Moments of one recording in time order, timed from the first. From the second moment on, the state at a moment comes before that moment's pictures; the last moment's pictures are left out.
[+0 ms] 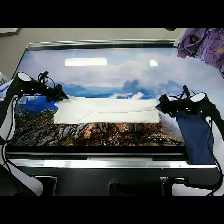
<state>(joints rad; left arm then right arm) 0.16 -1.96 1.74 0.93 -1.35 -1.50 -0.20 -1.52 1.08 -0.84 0.93 1.58</state>
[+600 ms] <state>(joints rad) 0.19 -1.89 1.87 1.04 -1.35 -1.58 -0.34 -1.64 1.20 -0.87 1.14 1.52</state>
